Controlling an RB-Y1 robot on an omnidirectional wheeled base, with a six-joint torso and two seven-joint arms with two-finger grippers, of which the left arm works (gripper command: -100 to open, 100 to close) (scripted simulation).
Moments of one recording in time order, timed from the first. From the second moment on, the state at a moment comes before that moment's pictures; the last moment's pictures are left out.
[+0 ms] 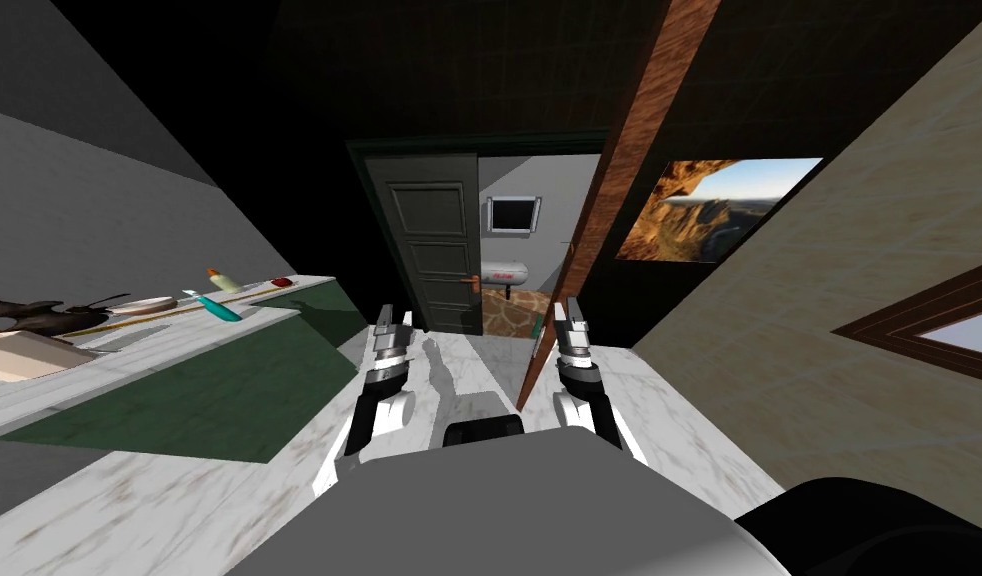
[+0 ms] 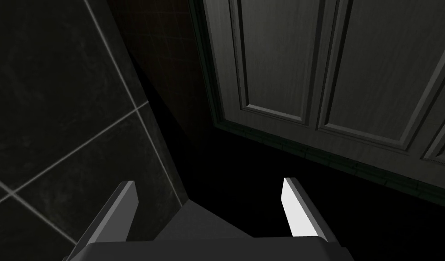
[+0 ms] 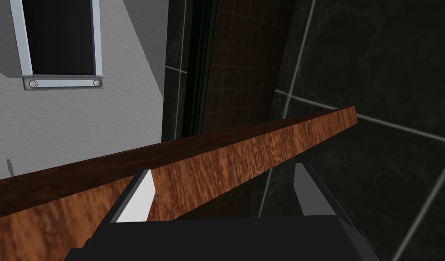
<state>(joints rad) 0.33 0.02 0.01 -2.02 0.06 -0.53 0.01</state>
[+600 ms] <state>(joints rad) 0.22 0.05 0.01 -1.83 0.15 -0.52 -0.07</state>
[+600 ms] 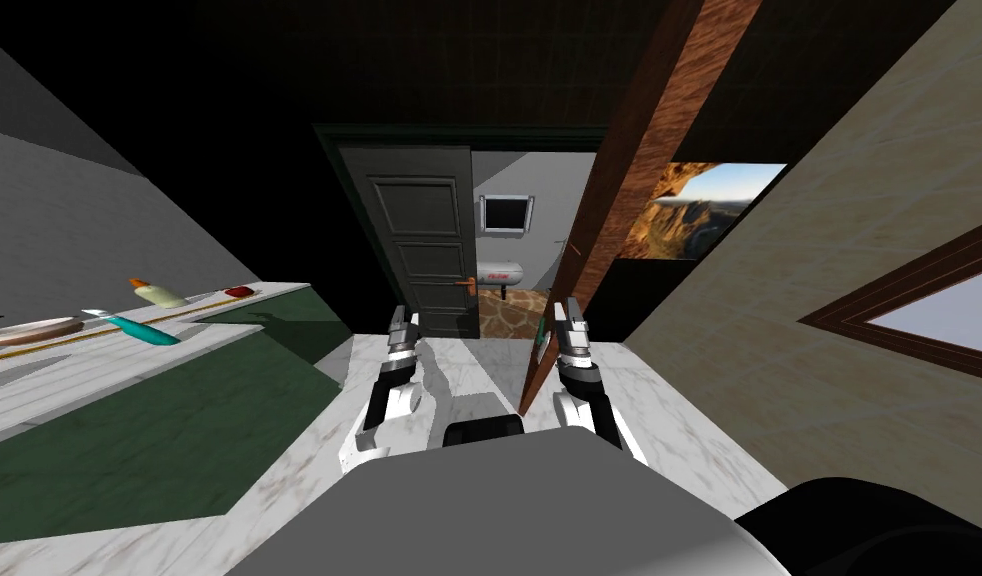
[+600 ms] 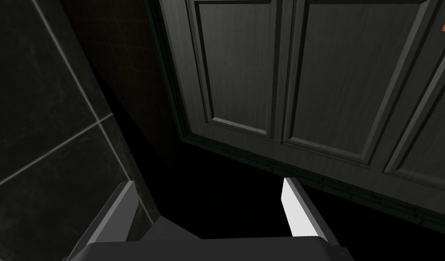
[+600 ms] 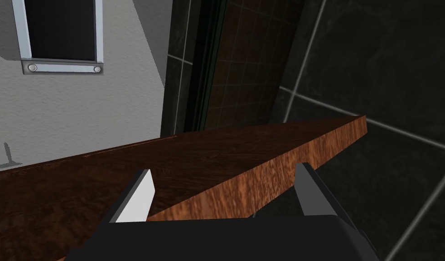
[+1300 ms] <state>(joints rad) 0.11 0.06 0.02 -1.65 0.22 -0.53 -0.16</state>
